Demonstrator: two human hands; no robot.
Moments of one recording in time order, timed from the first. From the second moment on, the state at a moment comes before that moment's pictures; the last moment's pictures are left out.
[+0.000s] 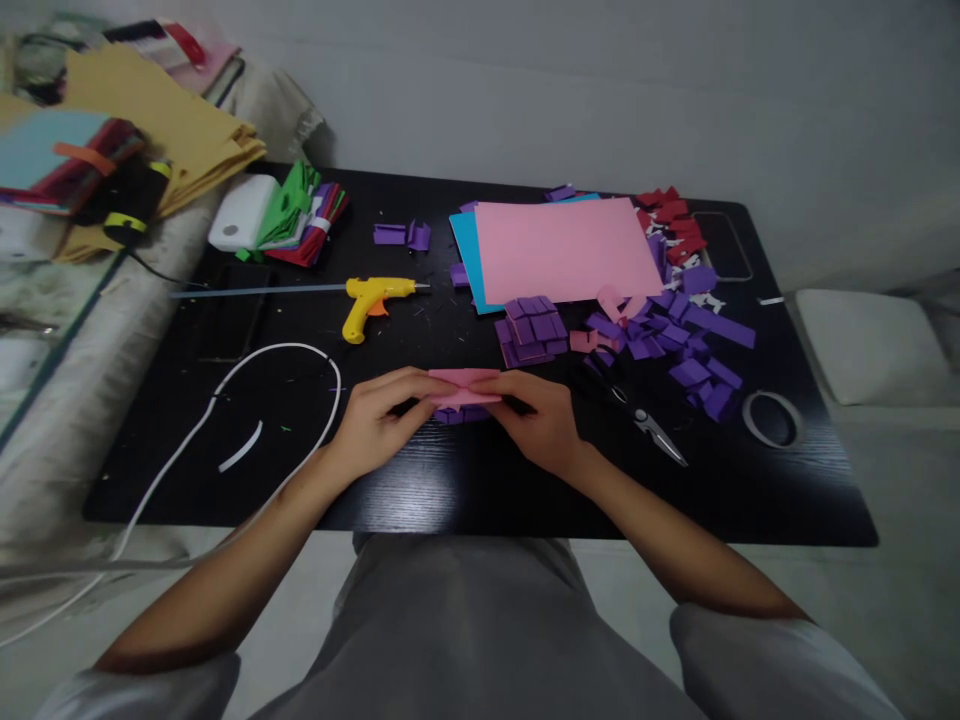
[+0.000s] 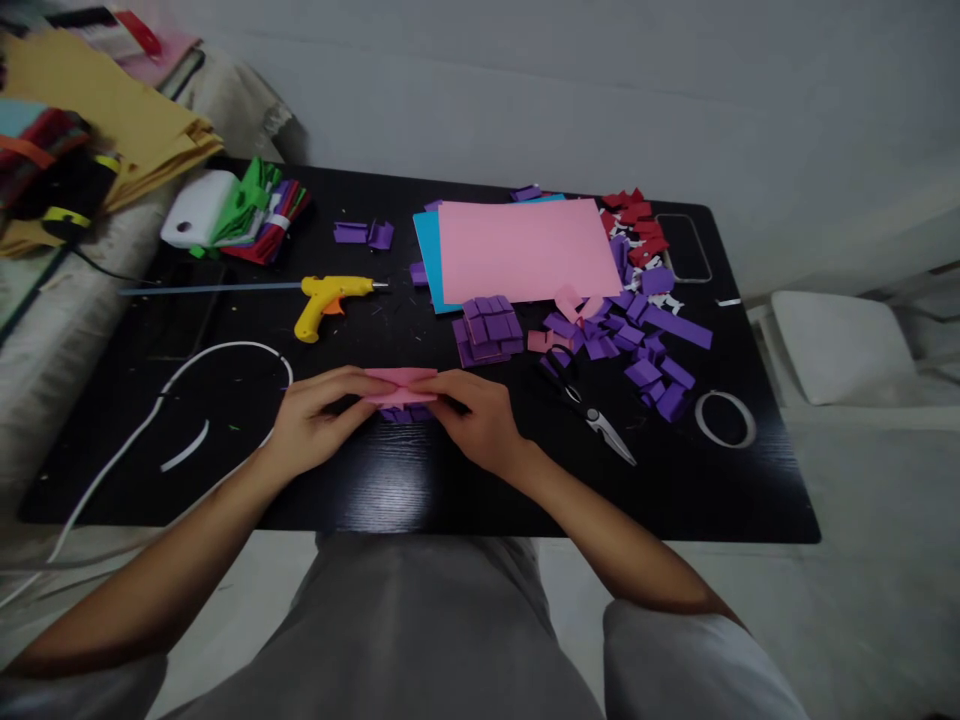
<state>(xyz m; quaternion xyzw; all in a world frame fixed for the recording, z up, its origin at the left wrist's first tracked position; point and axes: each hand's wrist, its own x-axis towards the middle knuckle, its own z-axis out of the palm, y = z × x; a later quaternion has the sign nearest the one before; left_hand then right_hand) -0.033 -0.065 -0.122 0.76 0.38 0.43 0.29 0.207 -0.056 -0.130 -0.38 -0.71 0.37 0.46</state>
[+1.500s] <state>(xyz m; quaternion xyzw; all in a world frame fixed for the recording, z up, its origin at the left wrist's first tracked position) -0.008 -0.052 -0.081 0.69 0.41 0.49 0.34 0.217 -0.045 -0.079 -0.33 -0.68 0.45 0.47</state>
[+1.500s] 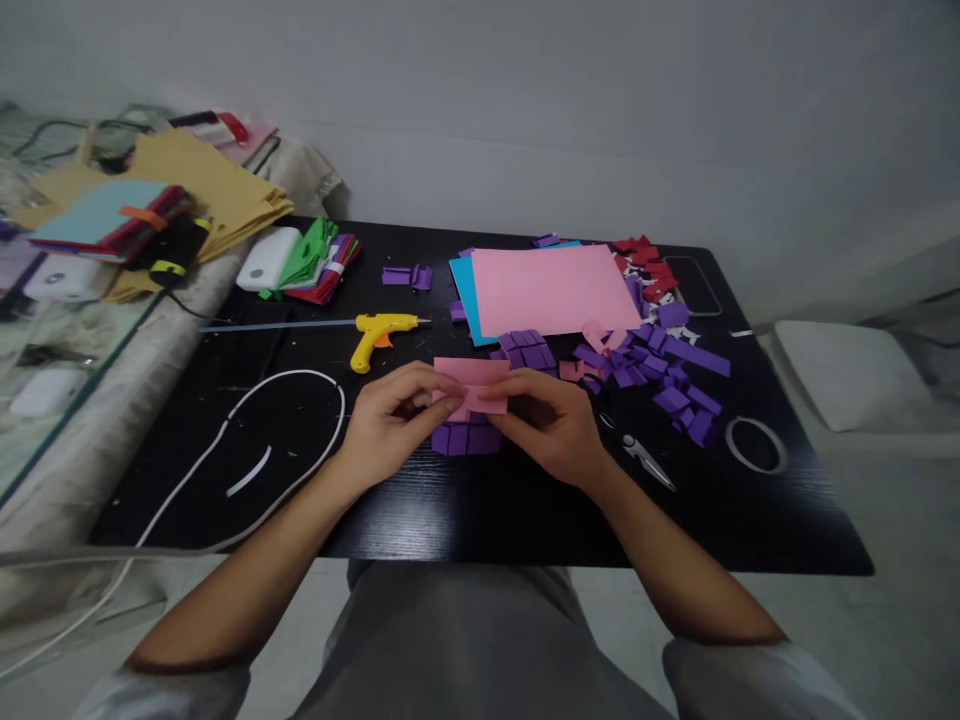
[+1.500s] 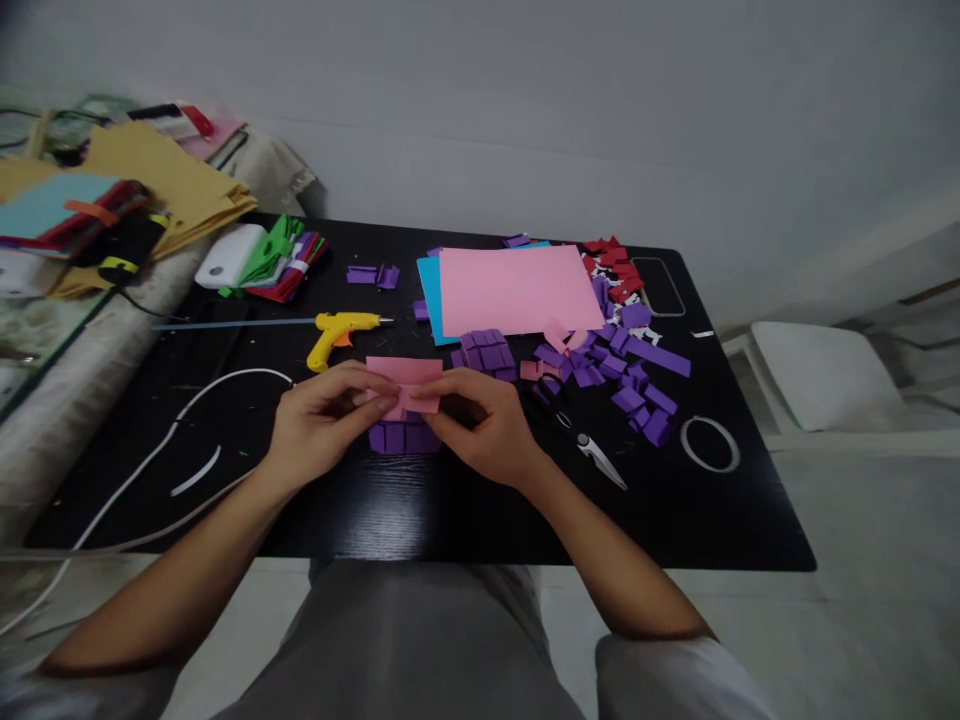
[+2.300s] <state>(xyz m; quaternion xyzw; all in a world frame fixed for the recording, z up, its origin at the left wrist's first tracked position) -0.003 -0.067 -0.075 0.61 0.46 0.53 0.37 0.202 -0.055 -0.080 -0.45 -0.61 0.34 0.56</state>
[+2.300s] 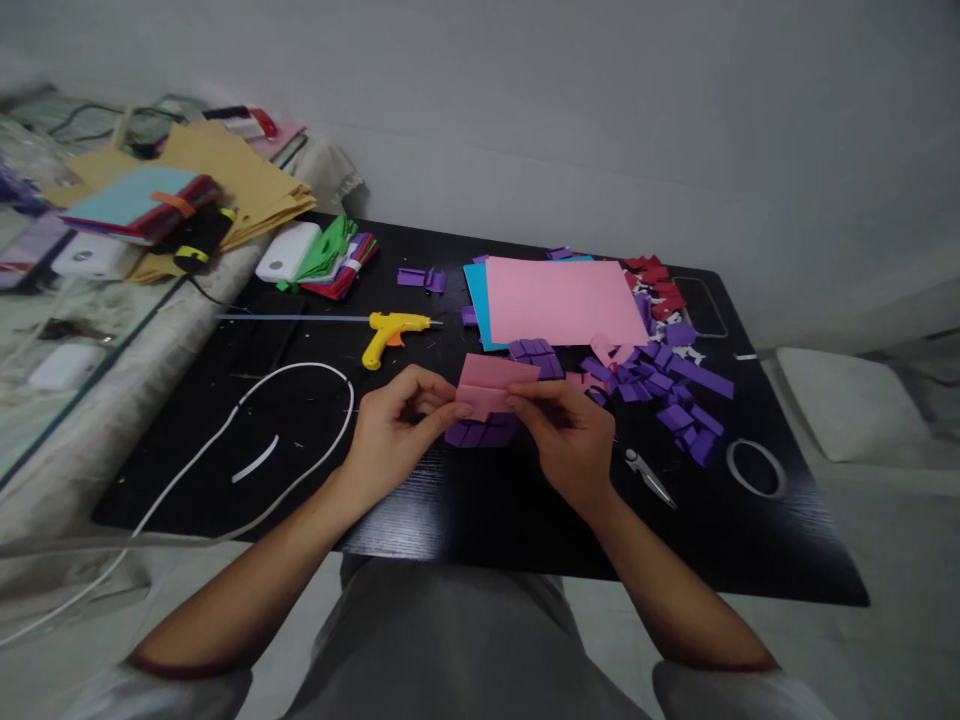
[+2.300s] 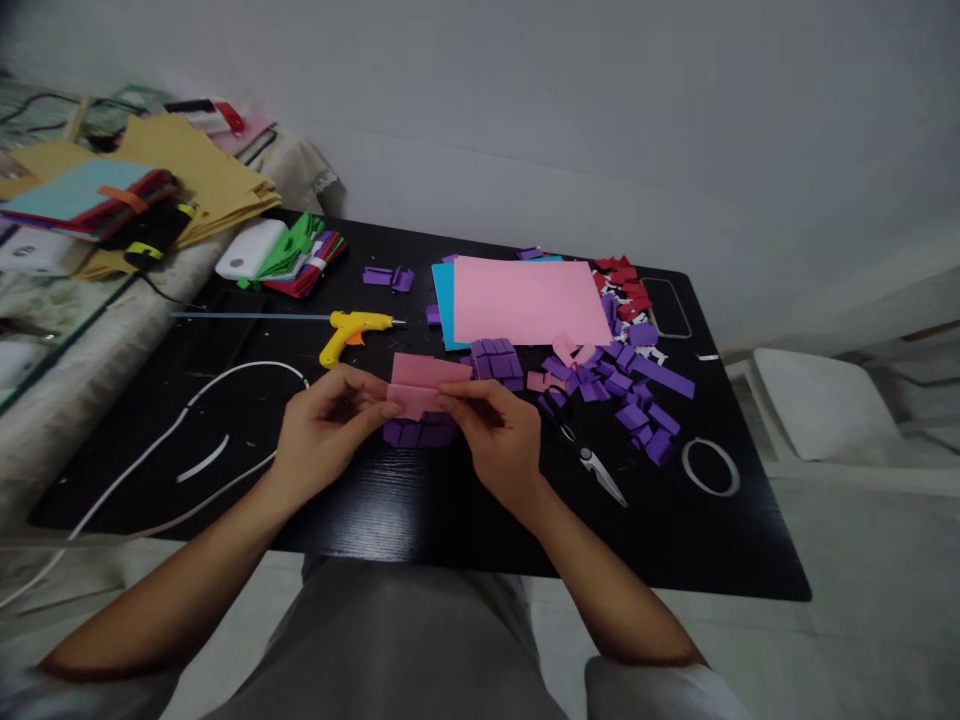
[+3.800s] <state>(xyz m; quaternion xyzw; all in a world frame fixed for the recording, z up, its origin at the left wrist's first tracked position) -0.004 -0.075 -0.106 0.58 0.49 0.36 0.55 0.207 -0.060 -0.062 -0.42 -0.70 0.18 0.55</state>
